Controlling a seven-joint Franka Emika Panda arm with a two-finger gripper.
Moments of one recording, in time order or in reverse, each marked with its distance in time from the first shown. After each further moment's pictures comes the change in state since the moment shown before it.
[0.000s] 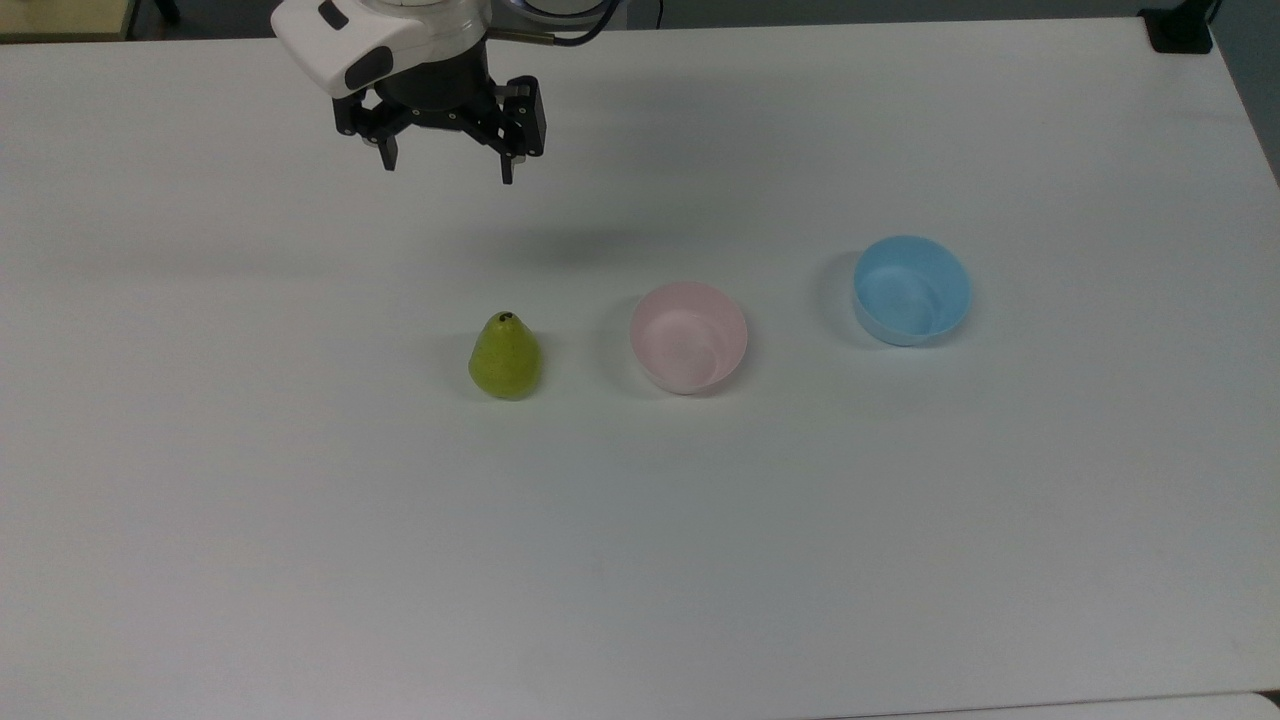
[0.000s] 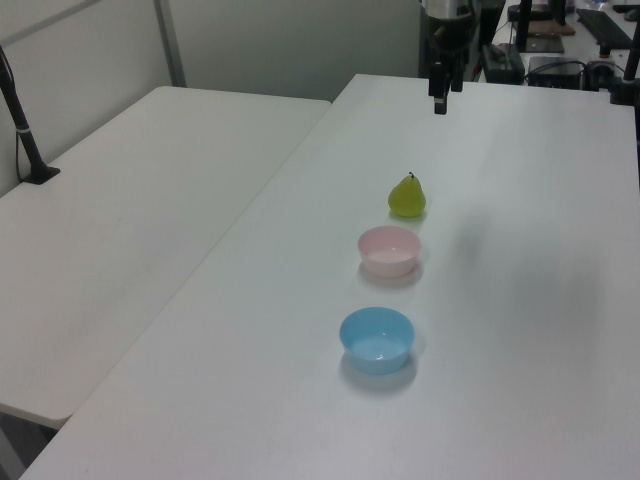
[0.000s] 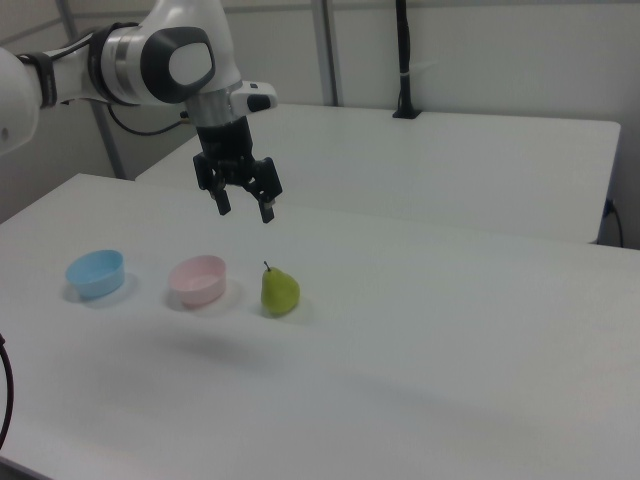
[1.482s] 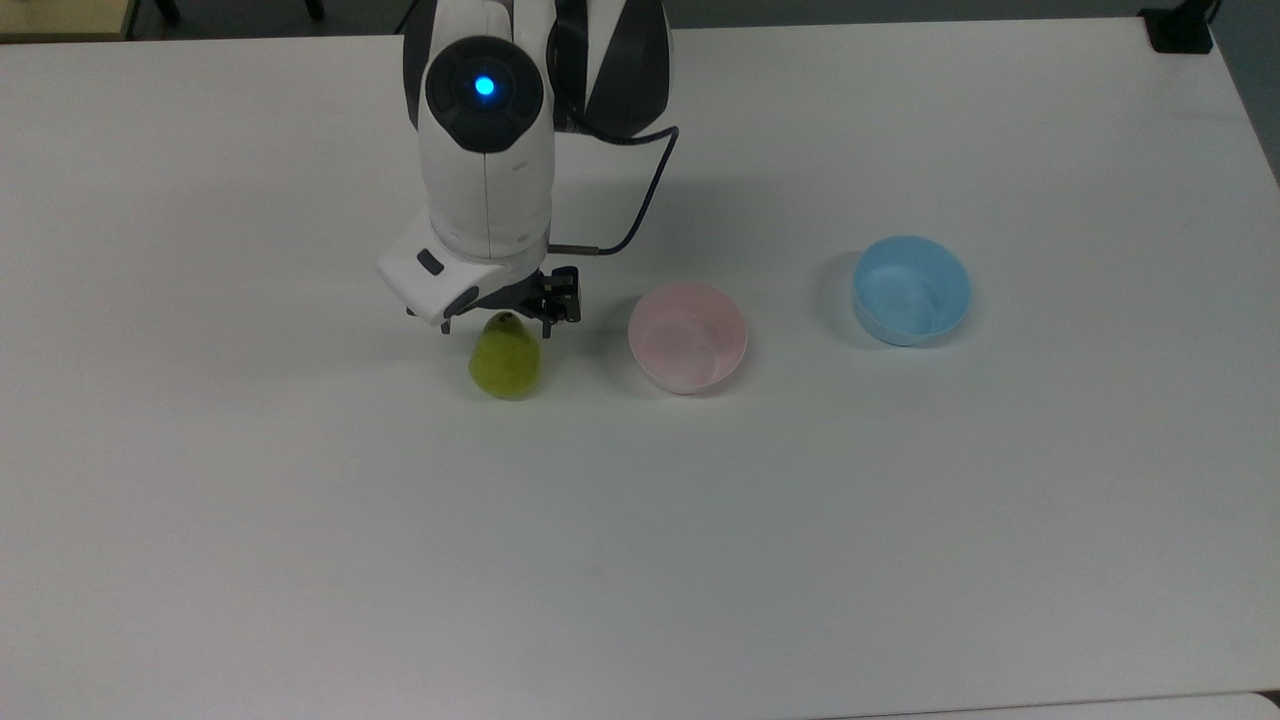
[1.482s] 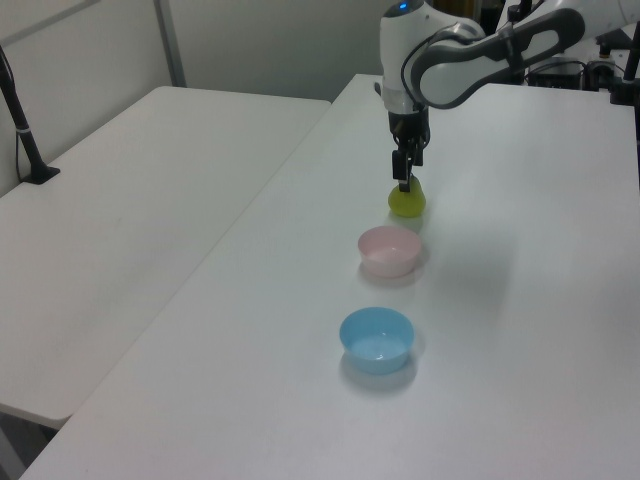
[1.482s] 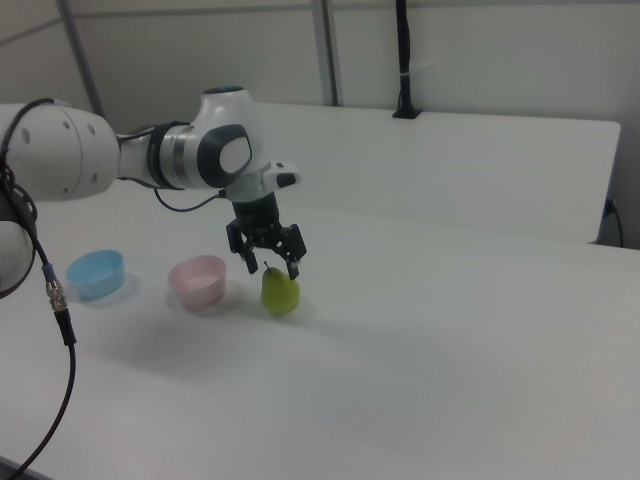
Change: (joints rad) arm 0.054 0.290 -0.011 0.002 -0.042 0.259 0.000
